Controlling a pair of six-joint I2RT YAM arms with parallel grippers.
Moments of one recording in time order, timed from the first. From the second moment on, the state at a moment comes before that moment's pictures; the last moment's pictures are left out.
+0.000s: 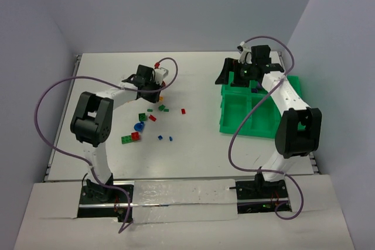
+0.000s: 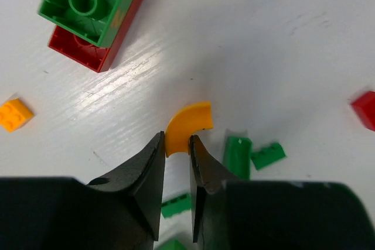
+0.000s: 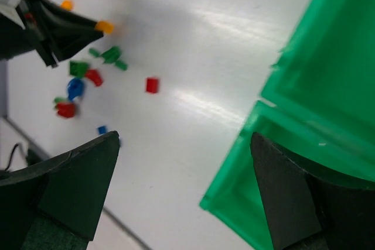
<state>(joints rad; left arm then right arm) -0.38 1.97 1.30 -0.25 0.12 0.14 0.06 1.67 1.41 -0.58 -0.54 0.18</state>
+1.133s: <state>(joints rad) -0.65 1.62 1.33 -0.30 0.25 0.09 0.27 1.87 1.38 -0.36 -1.13 0.43</state>
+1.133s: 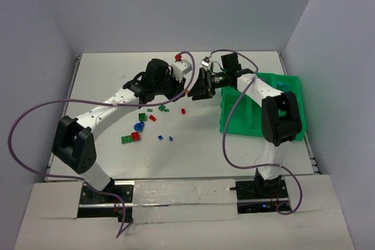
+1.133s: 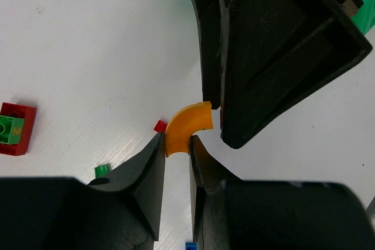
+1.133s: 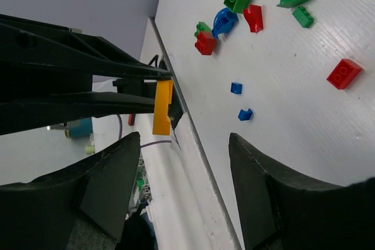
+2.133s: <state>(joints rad) -0.64 1.60 1.34 -0.37 0.29 0.10 0.24 1.87 1.39 -0.38 -1.18 0.38</state>
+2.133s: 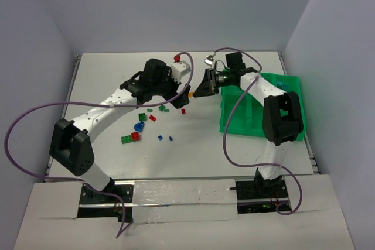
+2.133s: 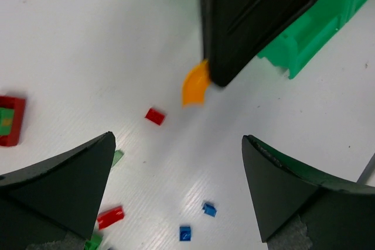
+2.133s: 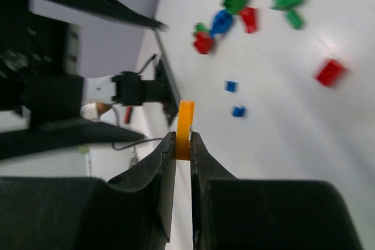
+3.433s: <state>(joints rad) -0.05 1.75 1.21 -0.41 0.21 0.34 0.08 2.05 1.80 -0.77 -0.13 -0.09</state>
